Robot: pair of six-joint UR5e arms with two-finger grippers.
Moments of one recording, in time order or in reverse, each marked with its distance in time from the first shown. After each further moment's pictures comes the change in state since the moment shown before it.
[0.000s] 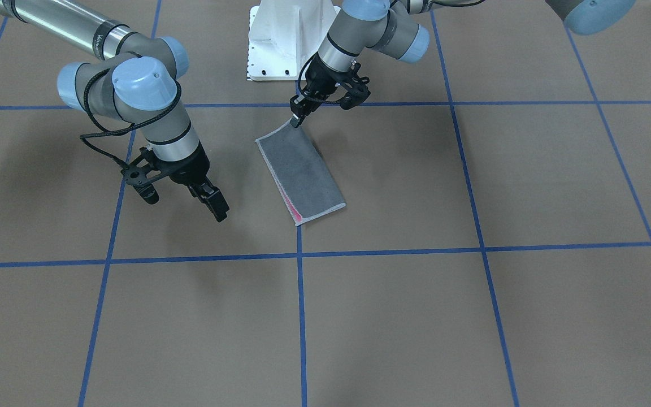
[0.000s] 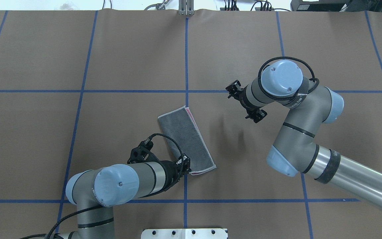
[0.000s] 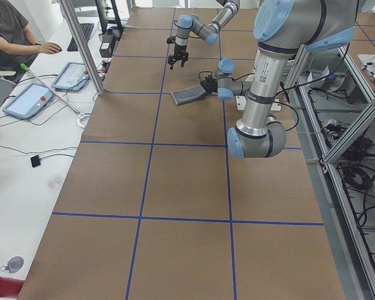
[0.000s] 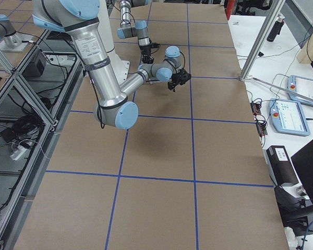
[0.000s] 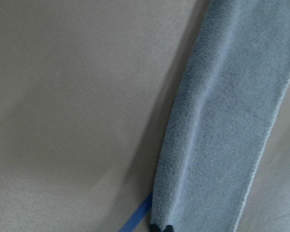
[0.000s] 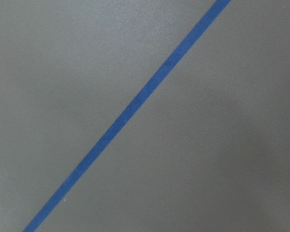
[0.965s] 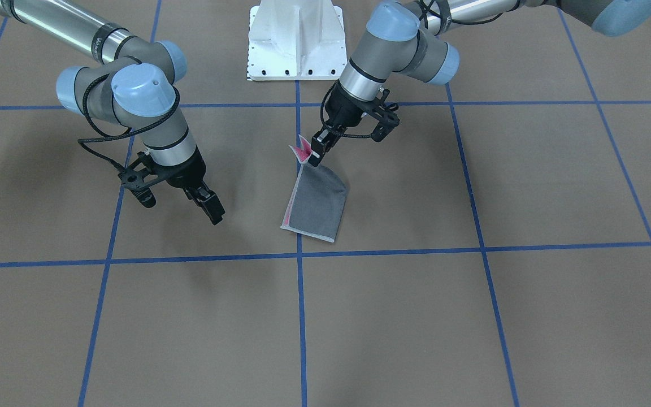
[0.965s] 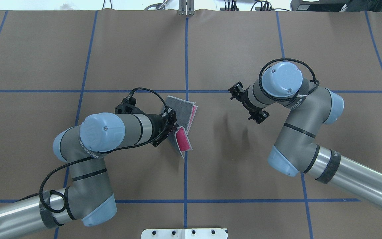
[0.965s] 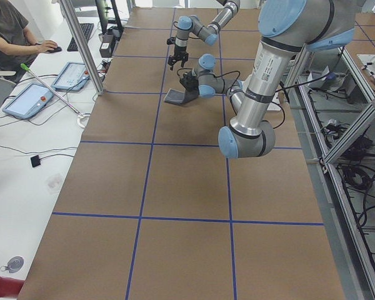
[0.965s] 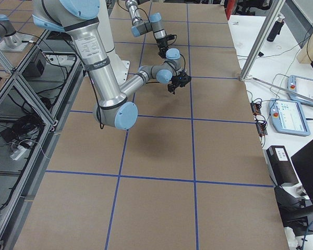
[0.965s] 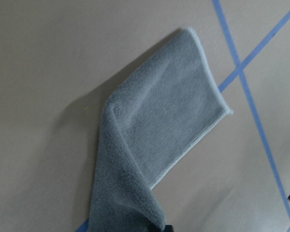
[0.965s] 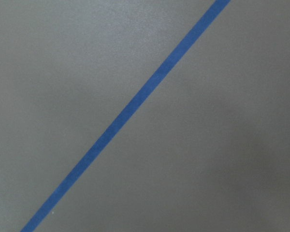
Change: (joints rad) left arm -0.198 -0.040 0.061 0.005 -0.071 -0.037; right arm 0.000 -0.008 -0.017 0.000 -0.001 -0.011
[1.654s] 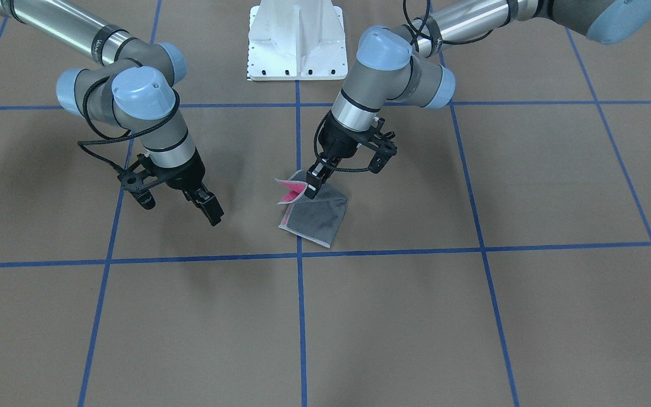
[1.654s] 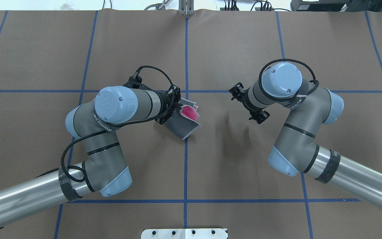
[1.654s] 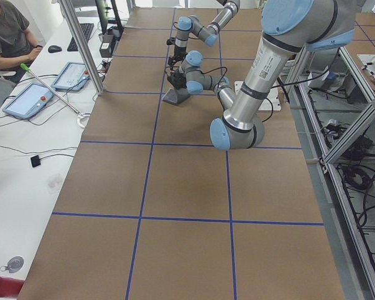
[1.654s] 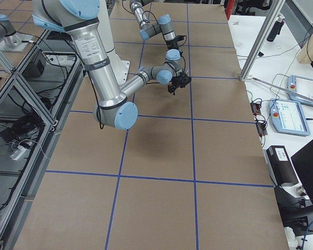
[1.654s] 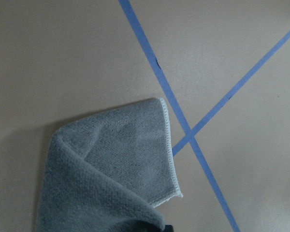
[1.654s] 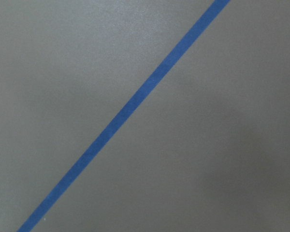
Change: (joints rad) left arm -0.087 -0.109 0.137 -0.002 -0.039 0.001; right arm 0.000 0.000 -0.008 0.000 -0.001 -0.004
